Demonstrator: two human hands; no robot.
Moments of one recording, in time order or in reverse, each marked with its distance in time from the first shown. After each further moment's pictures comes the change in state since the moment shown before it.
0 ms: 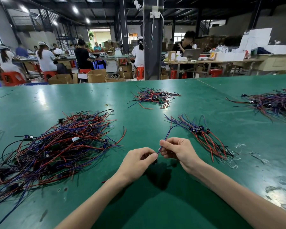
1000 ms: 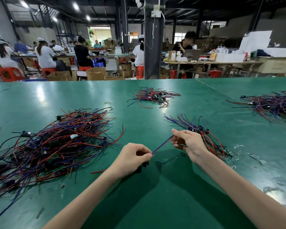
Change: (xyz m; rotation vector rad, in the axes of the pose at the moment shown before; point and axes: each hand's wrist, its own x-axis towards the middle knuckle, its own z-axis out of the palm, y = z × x) left_hand 0.007 -0.007 -0.012 -0.114 -0.055 -0.076; right_hand 0.021 -0.014 -0.028 0.115 0.232 0.080
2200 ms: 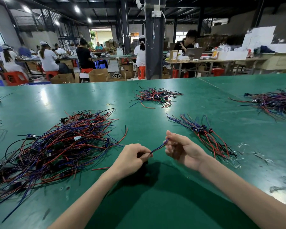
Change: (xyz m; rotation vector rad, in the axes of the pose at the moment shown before) left_hand 0.003 -0.005 -0.008 0.313 0.066 0.157; right_hand -0.028 0.001 0.023 0.224 -0.410 0.220
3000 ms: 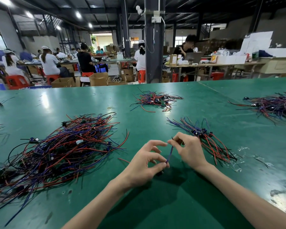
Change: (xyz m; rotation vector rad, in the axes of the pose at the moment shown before) left_hand -0.014 0.035 0.006 -0.236 -0.069 0.251; right_hand 0.025 0.009 -0.041 -1.371 0.416 -0.931
